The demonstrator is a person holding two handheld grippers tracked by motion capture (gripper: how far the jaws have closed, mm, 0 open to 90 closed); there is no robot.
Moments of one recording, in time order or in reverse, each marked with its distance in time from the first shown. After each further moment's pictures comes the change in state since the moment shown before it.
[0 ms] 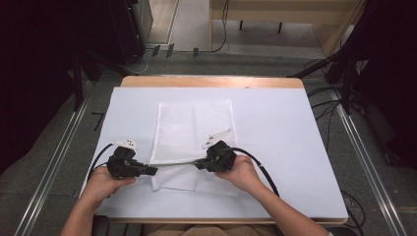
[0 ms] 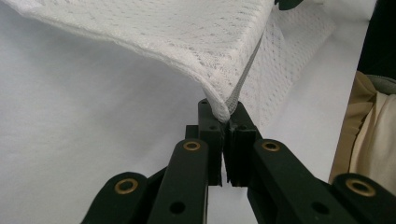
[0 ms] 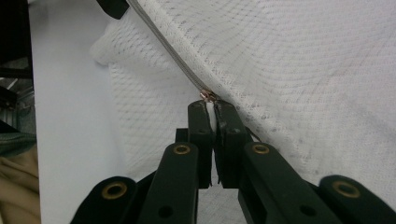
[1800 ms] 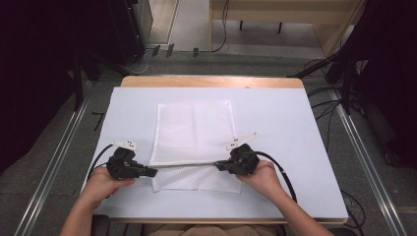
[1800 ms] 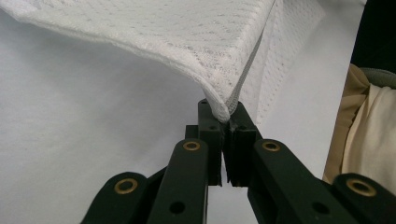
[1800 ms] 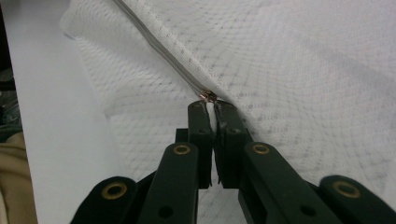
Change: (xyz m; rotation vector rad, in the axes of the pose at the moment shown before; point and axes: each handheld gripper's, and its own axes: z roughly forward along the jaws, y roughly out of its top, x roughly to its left) left arm 0.002 -0.002 0.001 0.020 -0.028 0.014; right arm -0.019 -0.044 -0.040 -0.001 -0.069 0.100
